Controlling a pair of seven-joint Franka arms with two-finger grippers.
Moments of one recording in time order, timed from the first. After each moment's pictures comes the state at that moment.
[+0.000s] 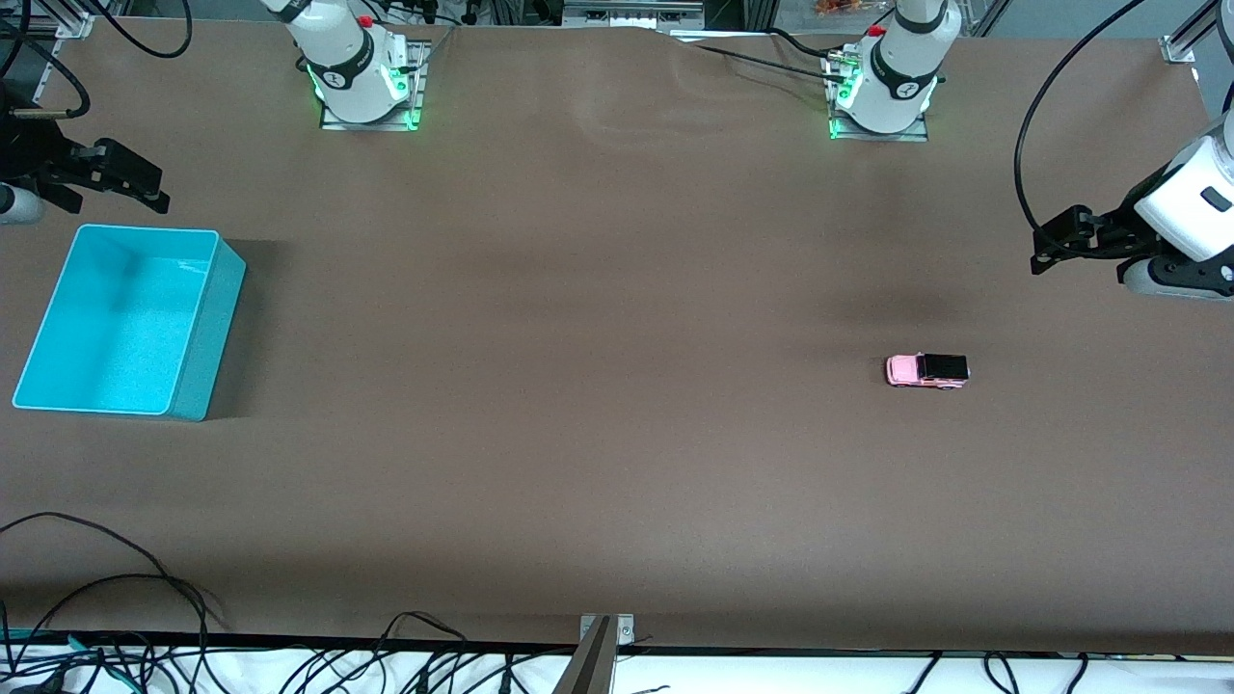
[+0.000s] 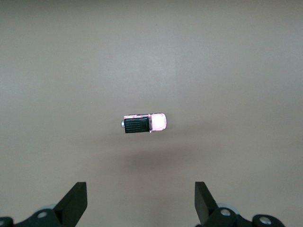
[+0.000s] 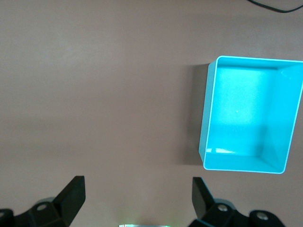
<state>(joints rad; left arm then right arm) -0.02 0.06 0.00 -1.57 0.01 1.61 0.07 -0.10 -0.03 0.11 -1.59 0.00 1.52 0.00</state>
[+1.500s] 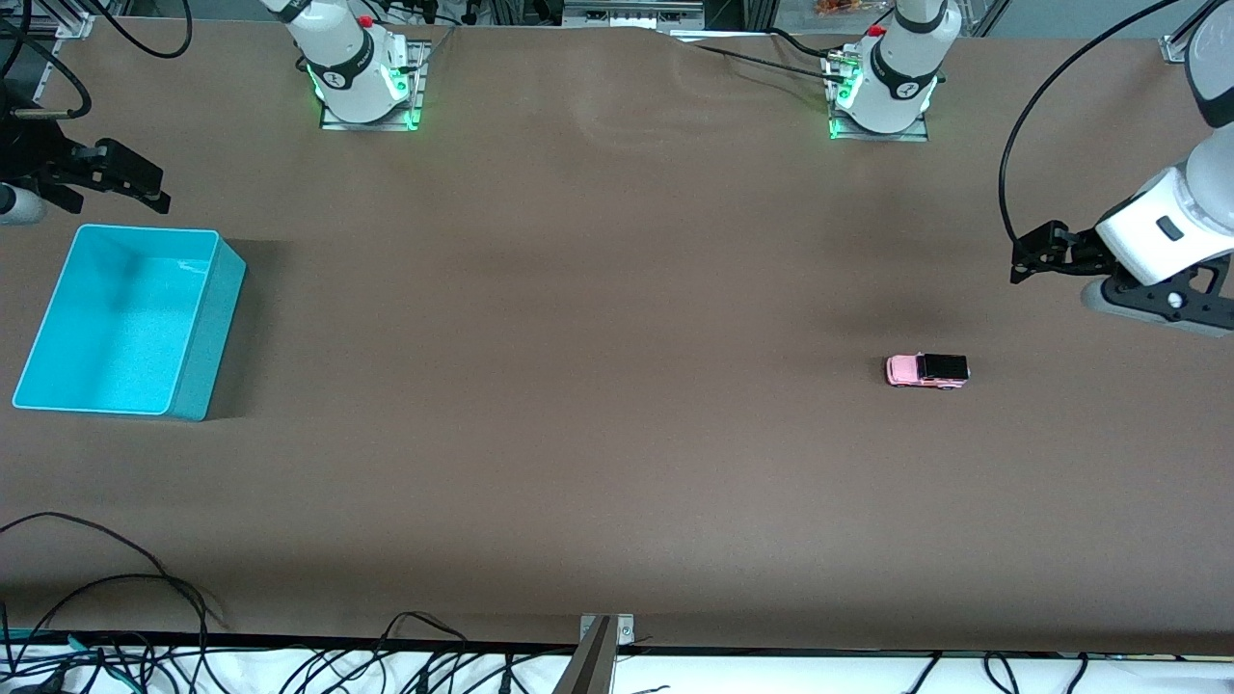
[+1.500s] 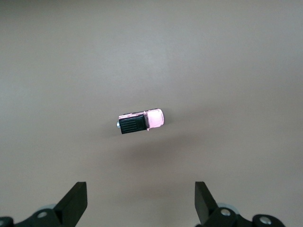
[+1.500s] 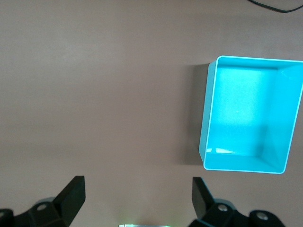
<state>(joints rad) -0.03 0.12 0.00 -1.57 0.01 1.61 0.21 -0.10 -0.03 0.11 -1.59 0.00 1.52 0.00</state>
